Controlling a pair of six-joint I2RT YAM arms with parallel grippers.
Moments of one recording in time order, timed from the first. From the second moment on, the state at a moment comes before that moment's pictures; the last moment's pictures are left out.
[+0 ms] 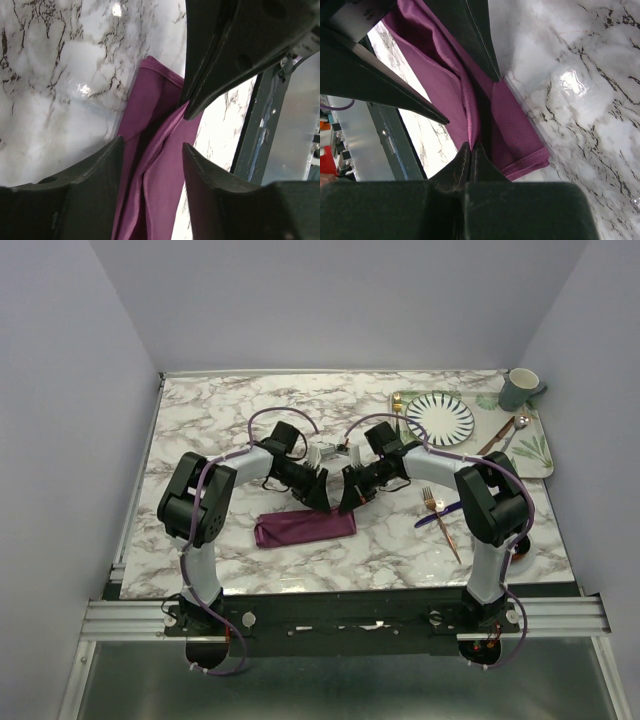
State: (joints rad) left arm -0.42 1.91 1.15 -0.43 0.94 0.19; right arm 0.52 1.92 1.19 -0.40 -0.85 -0.01
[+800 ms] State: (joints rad) left arm -0.44 1.91 1.08 -0.29 0.98 0.07; right arm 0.49 1.93 1.17 -0.37 -0.86 0.05
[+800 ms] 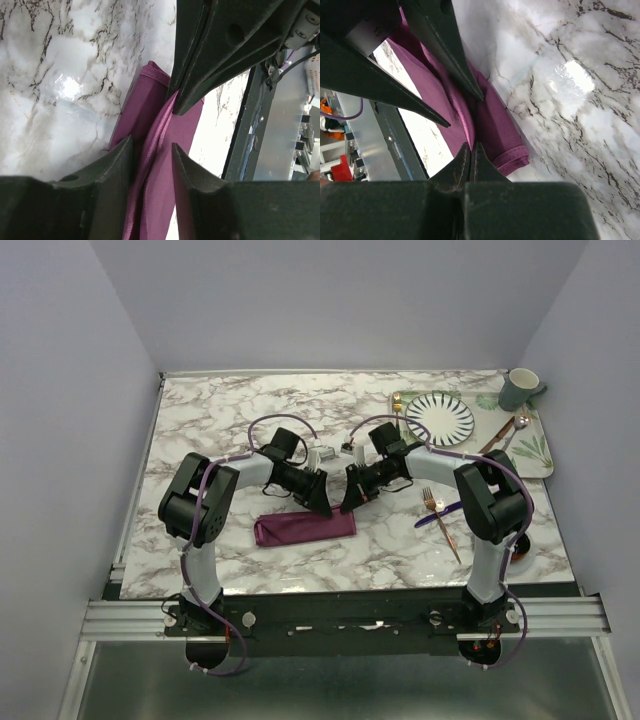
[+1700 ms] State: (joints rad) left arm -0.44 1.87 1.09 -0.42 0.96 -0.01; right arm 0.49 2.05 1.26 -0.50 -0.86 0.03
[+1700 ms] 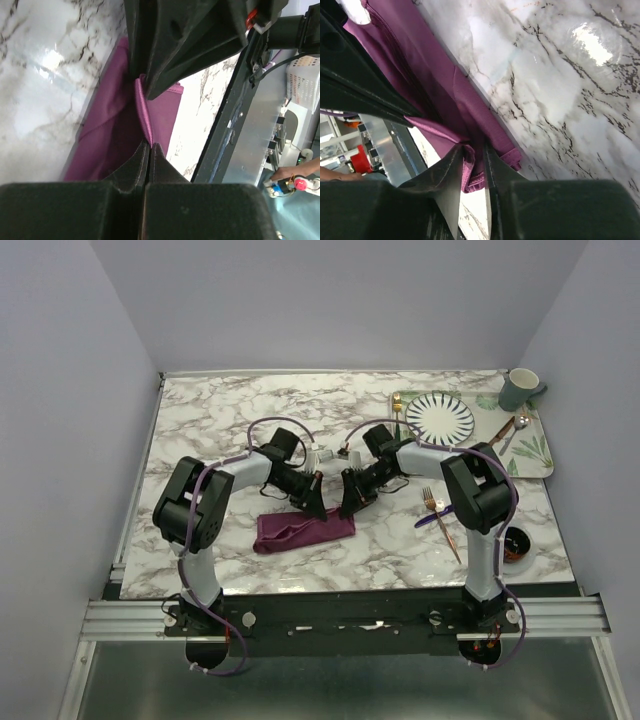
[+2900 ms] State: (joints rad) left arm -0.43 1.90 1.05 -0.57 0.90 -0.03; right arm 0.57 1.89 1.22 -0.44 -0.69 -0.08
